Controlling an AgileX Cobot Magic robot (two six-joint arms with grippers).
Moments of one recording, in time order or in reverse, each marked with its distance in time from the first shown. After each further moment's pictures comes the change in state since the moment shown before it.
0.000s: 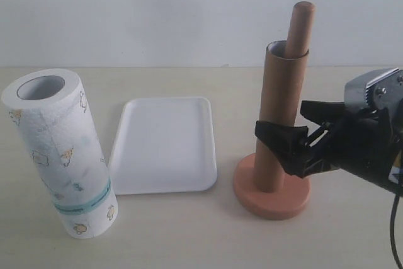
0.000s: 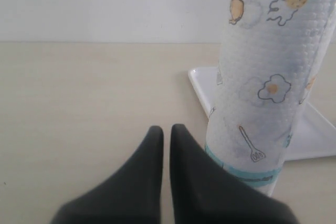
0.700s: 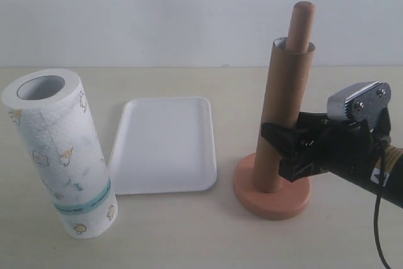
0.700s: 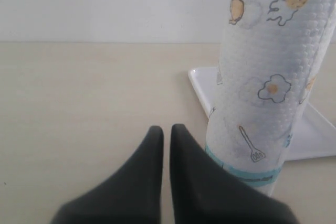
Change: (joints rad) left arm 0.000 0.000 0.000 0.000 0.000 0.000; right arm 0.000 0.173 -0.030 0.067 -0.112 -0.139
